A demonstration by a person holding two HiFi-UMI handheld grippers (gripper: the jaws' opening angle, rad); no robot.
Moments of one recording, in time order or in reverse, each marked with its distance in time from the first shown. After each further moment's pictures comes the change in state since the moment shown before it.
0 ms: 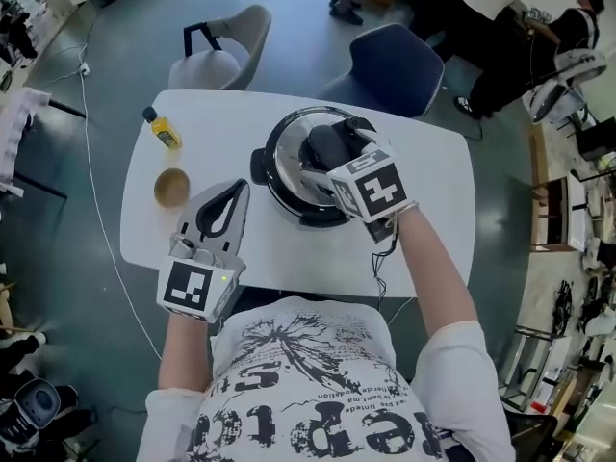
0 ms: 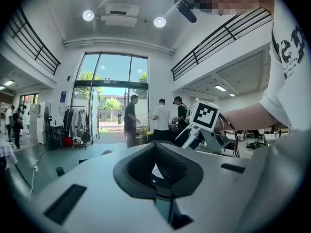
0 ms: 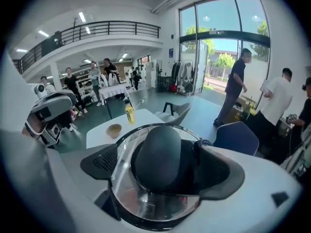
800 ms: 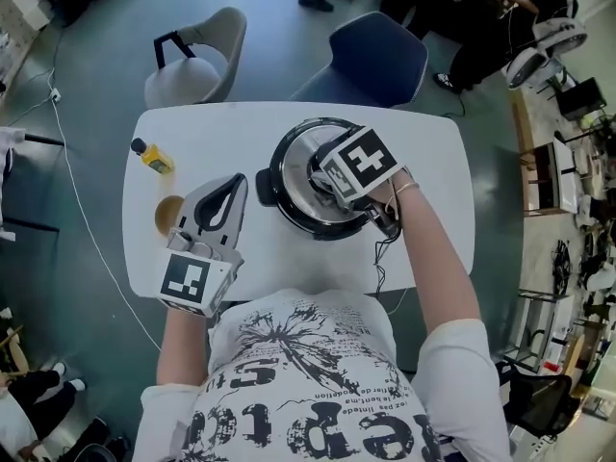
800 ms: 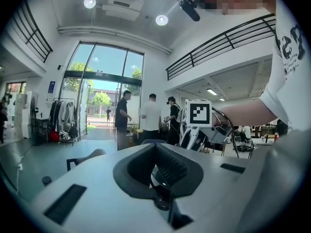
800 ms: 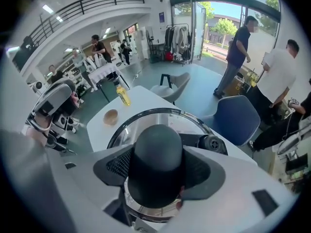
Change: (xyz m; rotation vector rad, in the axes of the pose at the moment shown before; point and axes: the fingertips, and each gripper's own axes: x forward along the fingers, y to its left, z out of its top) left arm 0.044 0.070 -0.005 -0.005 0.083 -0.161; right arm 0.036 -0.010 0.006 0.130 0.388 0.008
